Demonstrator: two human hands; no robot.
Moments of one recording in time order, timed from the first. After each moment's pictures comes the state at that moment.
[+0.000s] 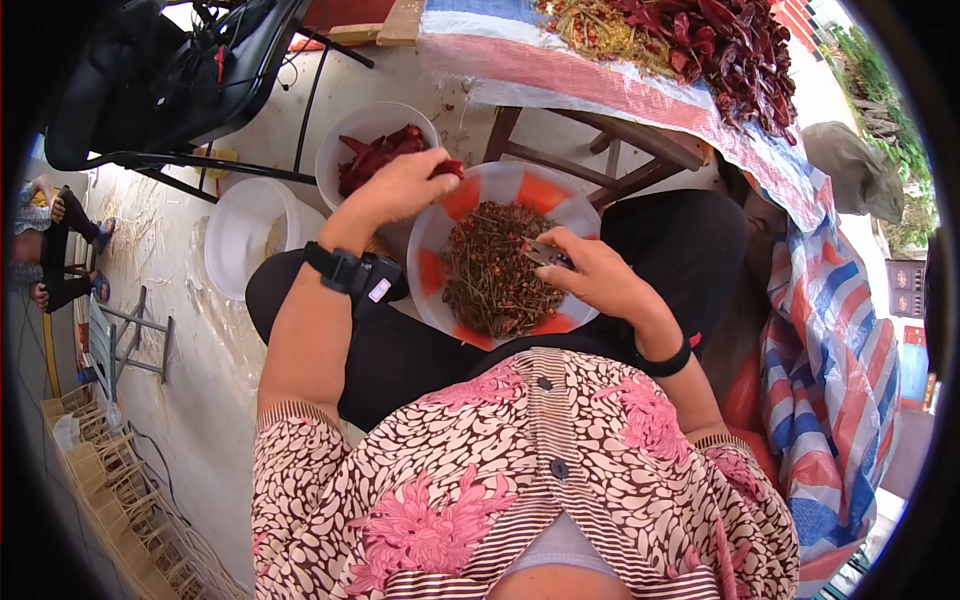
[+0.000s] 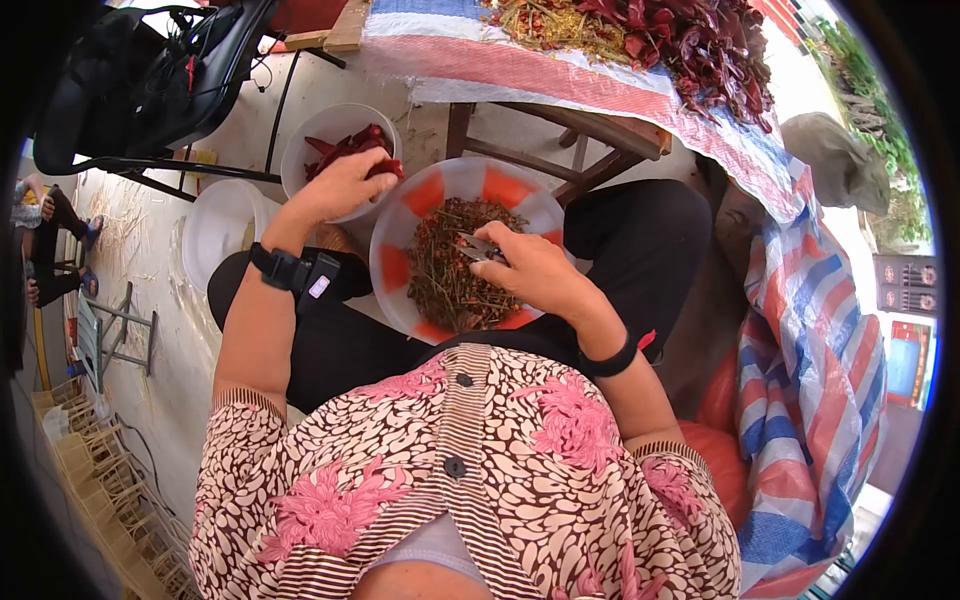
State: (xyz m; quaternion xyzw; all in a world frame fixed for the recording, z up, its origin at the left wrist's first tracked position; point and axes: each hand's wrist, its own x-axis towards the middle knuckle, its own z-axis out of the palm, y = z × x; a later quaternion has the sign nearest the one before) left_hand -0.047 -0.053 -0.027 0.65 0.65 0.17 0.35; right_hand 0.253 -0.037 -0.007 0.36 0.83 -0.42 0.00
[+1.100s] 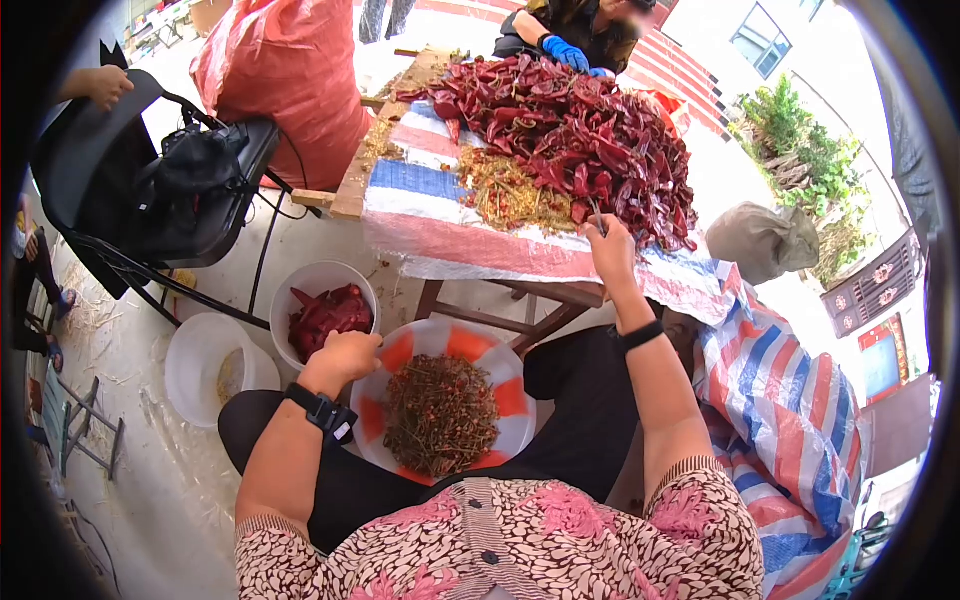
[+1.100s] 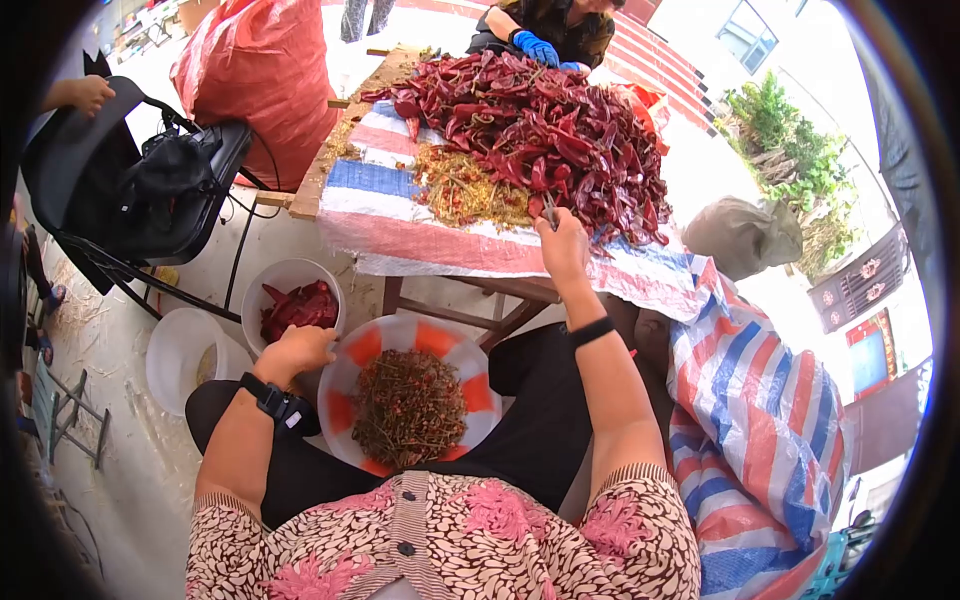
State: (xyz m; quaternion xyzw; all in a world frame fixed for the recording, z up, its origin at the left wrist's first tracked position) left_hand -0.044 -0.045 -0.045 0.67 0.68 -0.08 0.27; right_hand 0.306 0.197 0.045 0.61 0.73 -0.07 -0.32
